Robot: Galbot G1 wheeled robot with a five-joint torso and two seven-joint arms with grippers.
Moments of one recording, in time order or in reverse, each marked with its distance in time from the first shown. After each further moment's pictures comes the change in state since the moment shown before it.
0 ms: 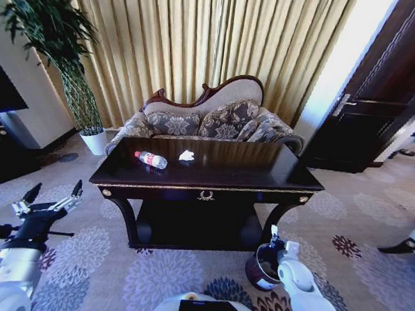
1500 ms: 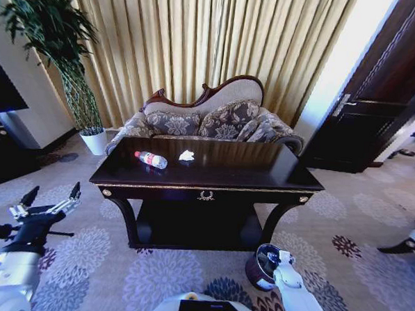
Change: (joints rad) left arm 0.016 -0.024 0.002 0.000 0.003 -0.016 -0.002; right arm 0.132 0.042 0.008 -0.329 -0.162 0.056 -0.005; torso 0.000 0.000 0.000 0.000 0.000
